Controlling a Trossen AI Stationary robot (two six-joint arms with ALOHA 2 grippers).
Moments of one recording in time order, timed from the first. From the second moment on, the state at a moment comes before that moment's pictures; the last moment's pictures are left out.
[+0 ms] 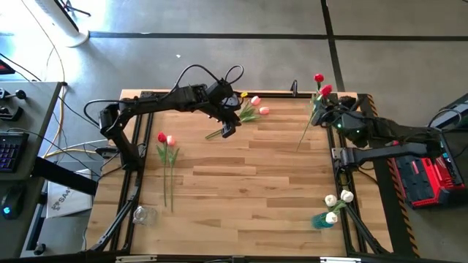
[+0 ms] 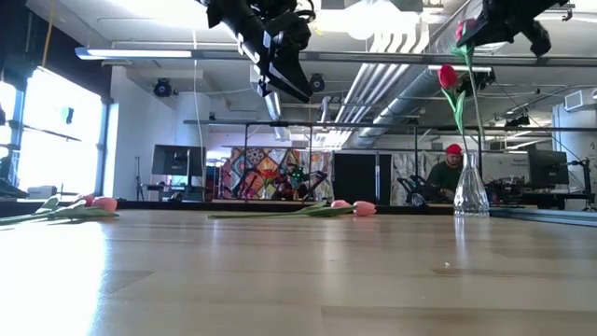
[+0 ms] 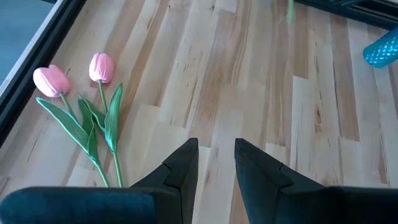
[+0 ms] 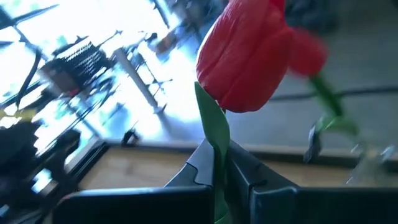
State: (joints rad) left arm 0.34 1.73 1.51 -0.63 0.19 0.02; right arm -0.02 0.61 0.82 -0.60 0.96 0.75
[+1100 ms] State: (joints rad) left arm 0.43 1.73 1.51 -0.55 0.20 -0.04; right arm -0.48 0.71 0.82 -0.19 1.34 0.22
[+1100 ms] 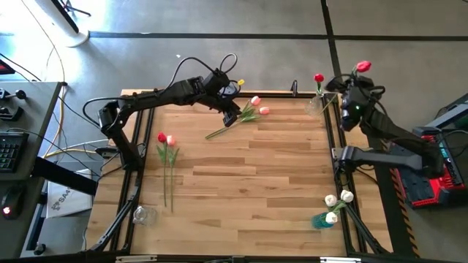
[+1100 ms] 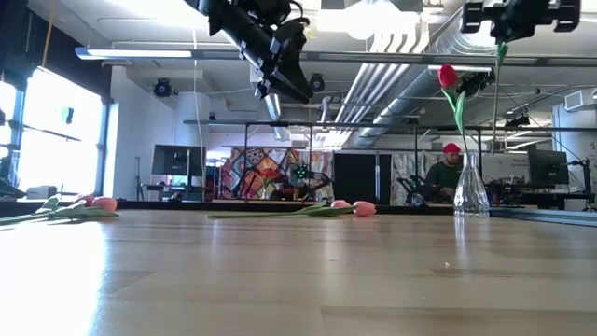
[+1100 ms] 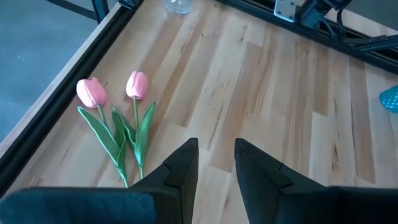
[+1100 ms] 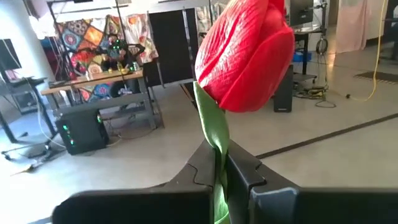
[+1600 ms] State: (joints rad) left arm 0.43 1.73 1.51 -0.56 0.20 -0.05; right arm -0.83 0.84 0.82 0.25 0.91 -0.10
